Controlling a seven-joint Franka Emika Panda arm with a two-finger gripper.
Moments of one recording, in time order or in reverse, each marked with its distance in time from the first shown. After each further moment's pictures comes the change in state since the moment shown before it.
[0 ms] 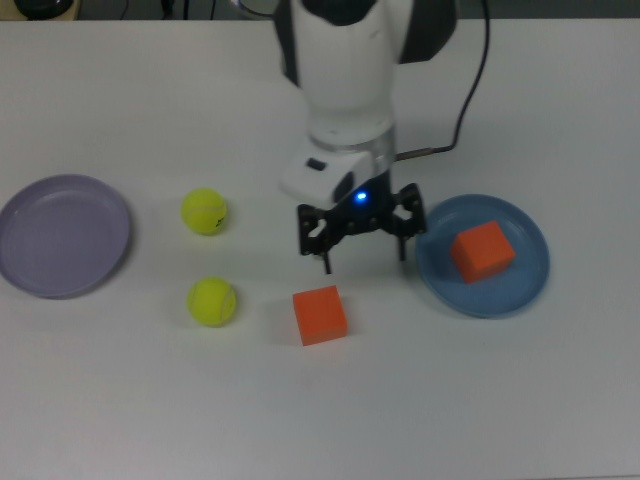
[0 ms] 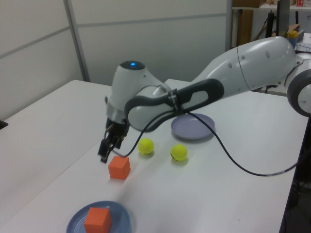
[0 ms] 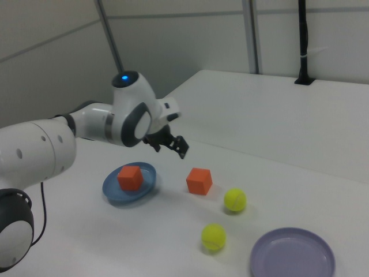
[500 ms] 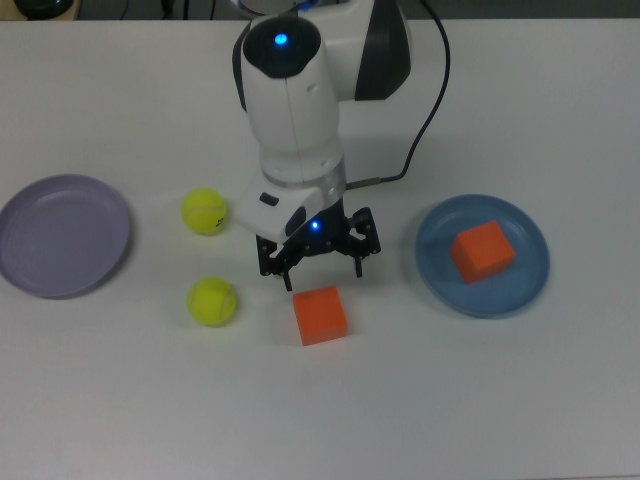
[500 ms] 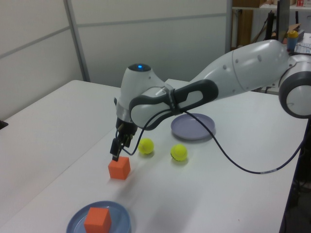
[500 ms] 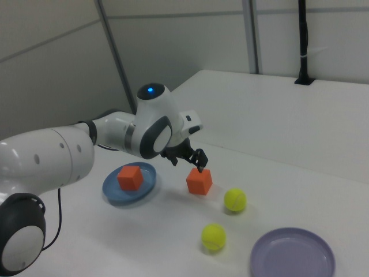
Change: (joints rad) arm -0.009 0.060 -0.064 0.005 0.041 -0.001 -0.115
